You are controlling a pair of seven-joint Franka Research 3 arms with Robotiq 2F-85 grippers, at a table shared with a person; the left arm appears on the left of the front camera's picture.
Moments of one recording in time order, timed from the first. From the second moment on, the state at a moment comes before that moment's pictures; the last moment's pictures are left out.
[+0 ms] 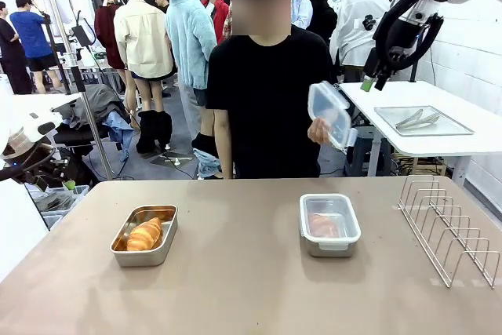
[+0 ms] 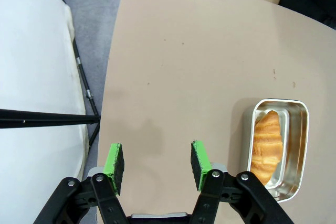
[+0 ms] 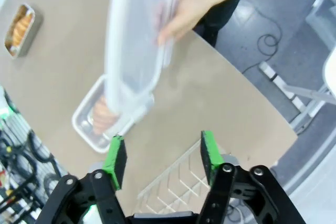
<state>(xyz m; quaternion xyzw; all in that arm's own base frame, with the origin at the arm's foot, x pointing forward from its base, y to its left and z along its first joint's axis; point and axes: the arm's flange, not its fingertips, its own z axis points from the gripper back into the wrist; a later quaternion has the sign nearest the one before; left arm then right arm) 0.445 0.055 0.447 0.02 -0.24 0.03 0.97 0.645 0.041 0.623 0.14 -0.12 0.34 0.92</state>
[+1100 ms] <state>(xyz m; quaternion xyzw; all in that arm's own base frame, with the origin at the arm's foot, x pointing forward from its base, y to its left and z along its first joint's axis) 0.445 0.055 0.447 0.02 -0.24 0.03 0.97 0.590 0.019 0.614 0.12 -0.09 0.51 0.85</state>
